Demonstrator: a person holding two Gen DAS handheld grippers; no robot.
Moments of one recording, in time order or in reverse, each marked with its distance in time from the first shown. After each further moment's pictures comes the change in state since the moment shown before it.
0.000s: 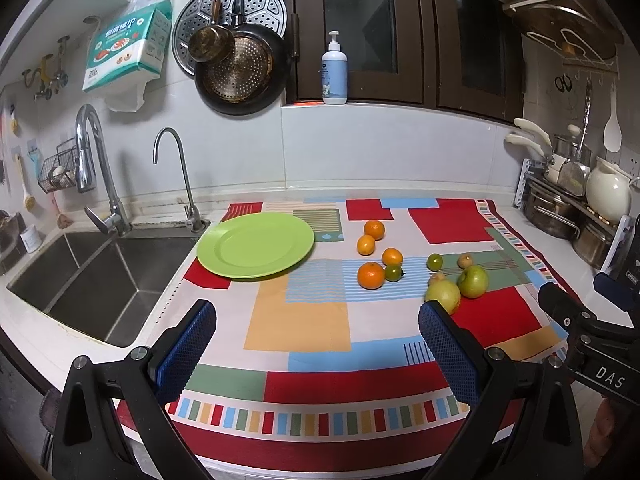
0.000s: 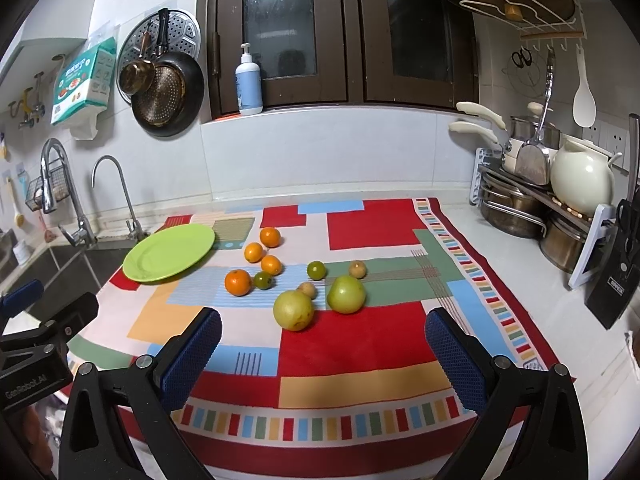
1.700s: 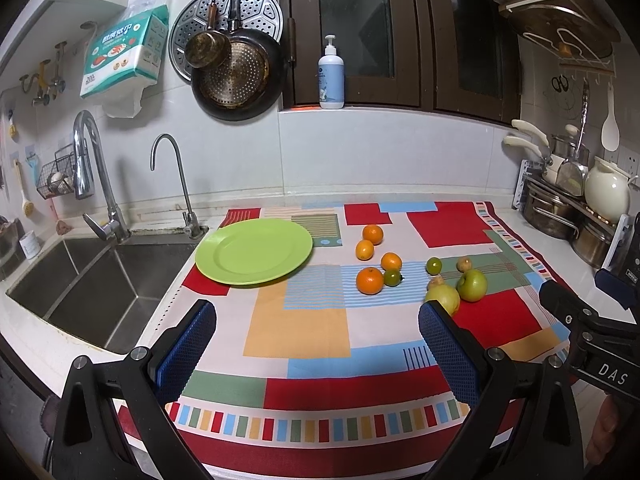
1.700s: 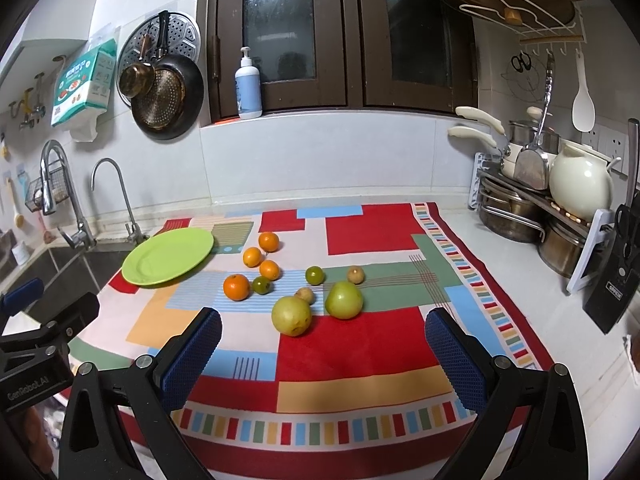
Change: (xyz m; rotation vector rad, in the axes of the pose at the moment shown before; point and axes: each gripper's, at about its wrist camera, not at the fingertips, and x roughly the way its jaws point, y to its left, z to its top) left arm -0.001 -0.002 0.004 0.006 -0.012 -0.005; right arm -0.002 -0.001 0.004 -0.004 -0.010 -0.006
